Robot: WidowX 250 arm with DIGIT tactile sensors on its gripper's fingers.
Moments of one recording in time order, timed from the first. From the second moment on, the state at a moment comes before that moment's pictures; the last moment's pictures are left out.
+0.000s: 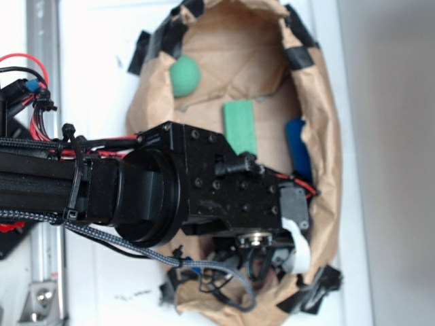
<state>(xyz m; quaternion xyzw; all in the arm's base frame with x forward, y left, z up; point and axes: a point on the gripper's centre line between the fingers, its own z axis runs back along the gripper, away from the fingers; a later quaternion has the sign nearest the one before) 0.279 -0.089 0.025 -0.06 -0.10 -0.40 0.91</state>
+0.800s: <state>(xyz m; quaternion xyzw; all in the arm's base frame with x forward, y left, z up) 0.290 -0.063 0.072 -0.11 -0.15 -0.49 0.85</state>
